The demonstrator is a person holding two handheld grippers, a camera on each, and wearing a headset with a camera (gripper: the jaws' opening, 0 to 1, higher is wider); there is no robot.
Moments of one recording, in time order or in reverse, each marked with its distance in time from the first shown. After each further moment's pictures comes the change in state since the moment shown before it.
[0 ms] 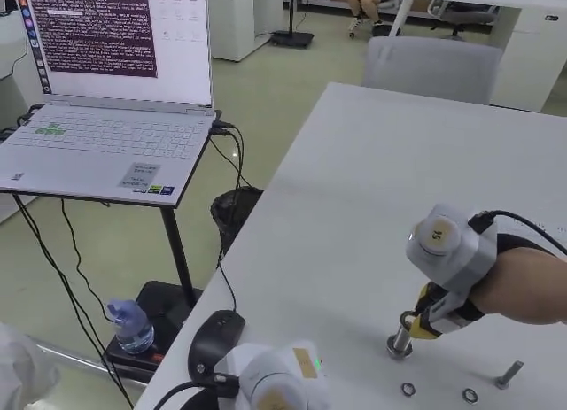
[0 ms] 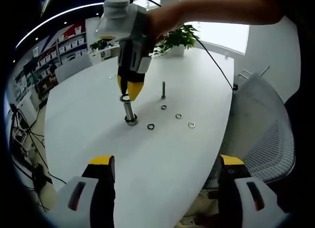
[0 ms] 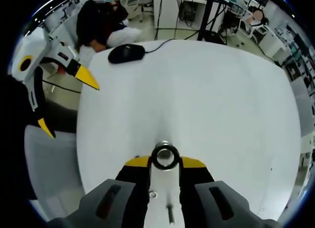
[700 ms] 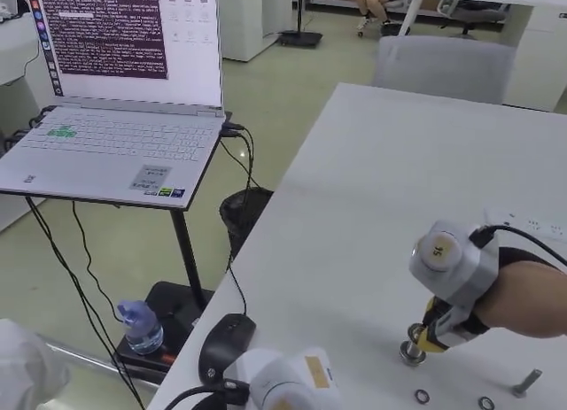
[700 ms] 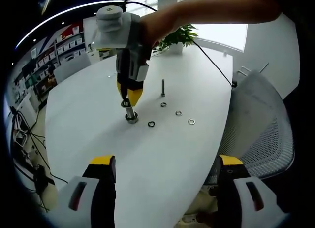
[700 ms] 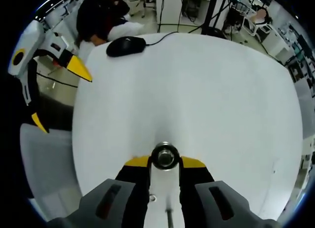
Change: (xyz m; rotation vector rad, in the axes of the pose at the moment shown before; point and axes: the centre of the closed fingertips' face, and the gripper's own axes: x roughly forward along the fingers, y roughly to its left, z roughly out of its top) left arm -0.005 0.002 -0.003 0.021 0.013 0.001; right arm 0.020 0.001 -0.004 -0.016 0.035 0.012
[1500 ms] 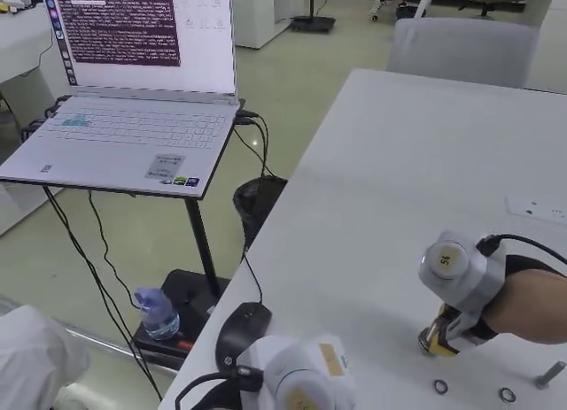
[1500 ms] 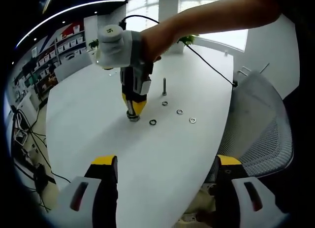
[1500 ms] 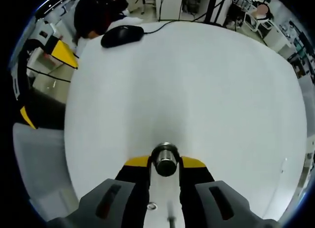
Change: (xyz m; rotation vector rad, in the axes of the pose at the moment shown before) left arm -0.002 0.003 -0.002 -0.008 0.008 0.002; right arm 0.032 0.001 -0.011 0.011 0.022 0.015
